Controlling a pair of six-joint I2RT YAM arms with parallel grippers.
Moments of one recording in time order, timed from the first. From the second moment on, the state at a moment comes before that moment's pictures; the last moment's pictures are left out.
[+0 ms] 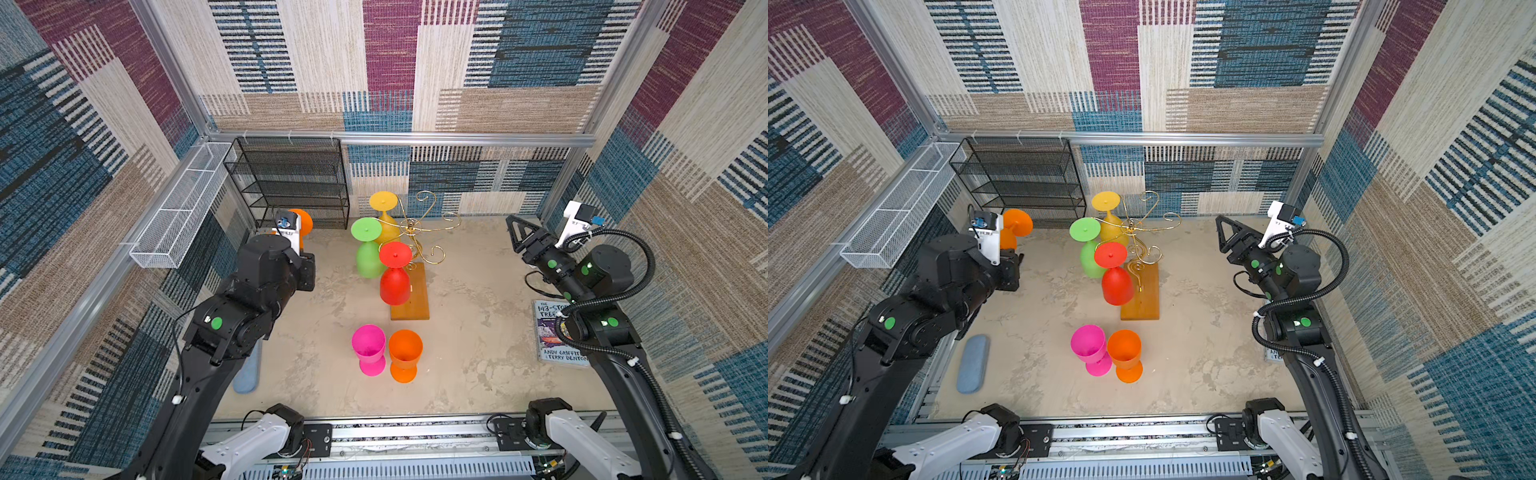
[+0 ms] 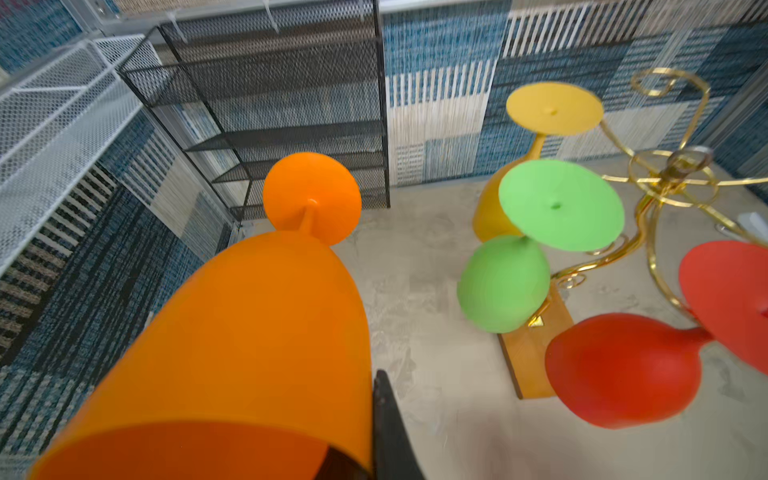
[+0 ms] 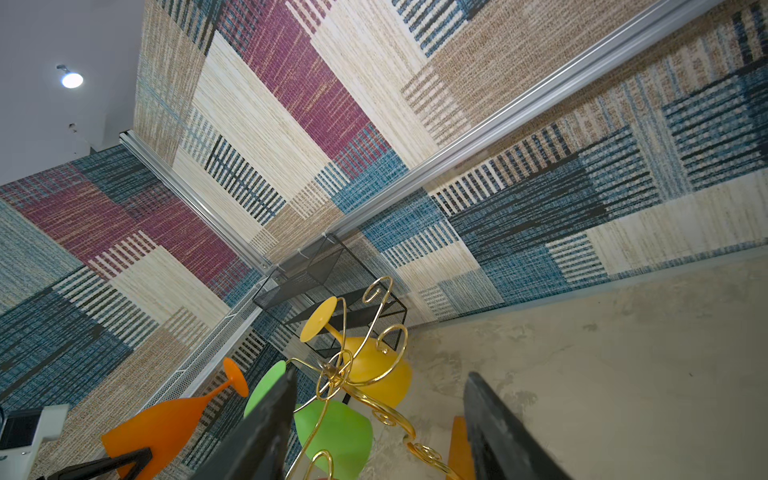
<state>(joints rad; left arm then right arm) -0.46 1.06 1.52 -1.00 -0.38 -0.09 0.10 0.89 1.02 -0.04 -0.31 0.71</state>
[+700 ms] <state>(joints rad) -0.47 1.34 1.37 -1.26 0.04 -0.14 0.10 0.96 0.99 -0.03 -0.35 0.76</state>
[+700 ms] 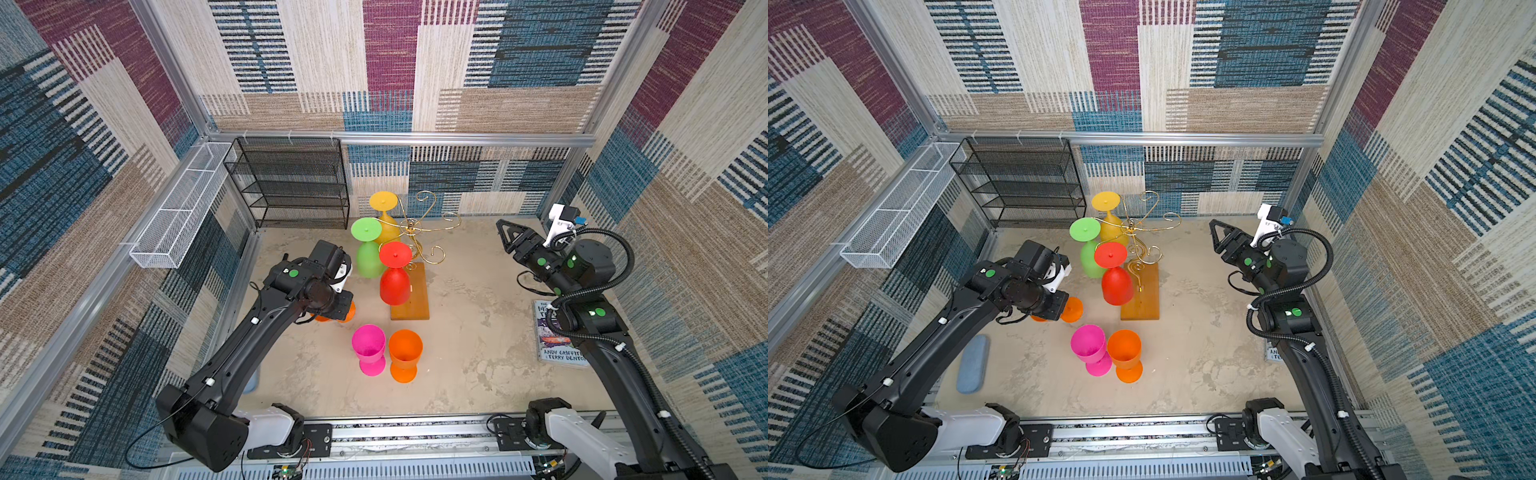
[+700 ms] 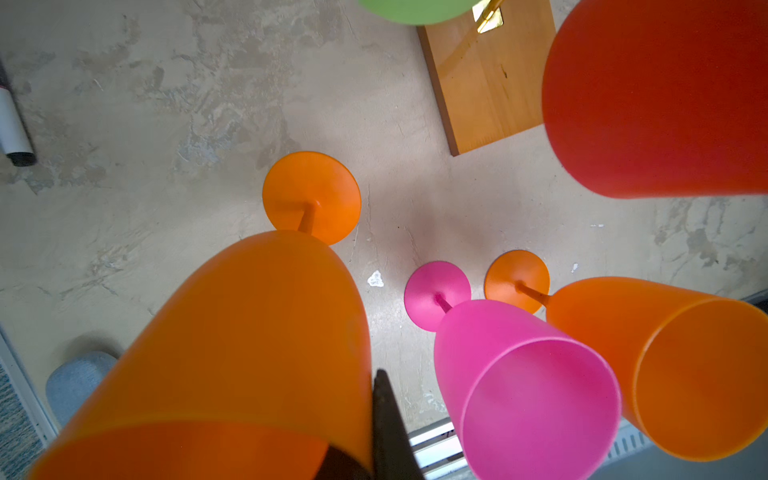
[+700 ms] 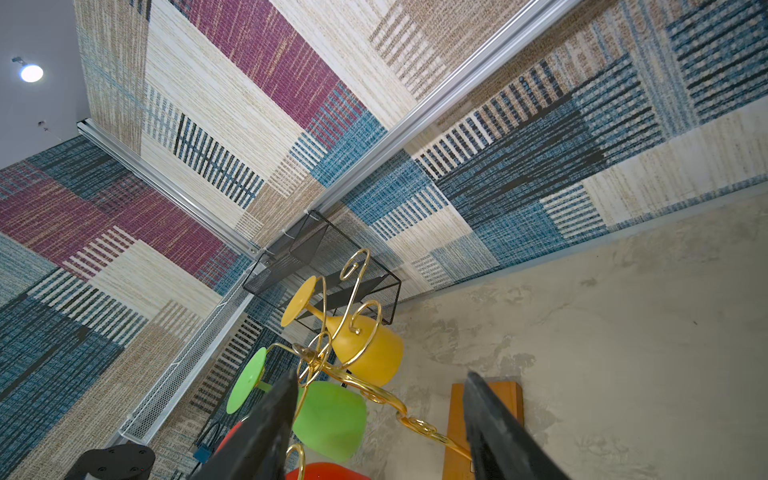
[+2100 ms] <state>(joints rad) -0.53 1.51 1.40 -1.38 0.05 -0.13 0.10 0.97 0.99 -0.04 -0.37 0.76</state>
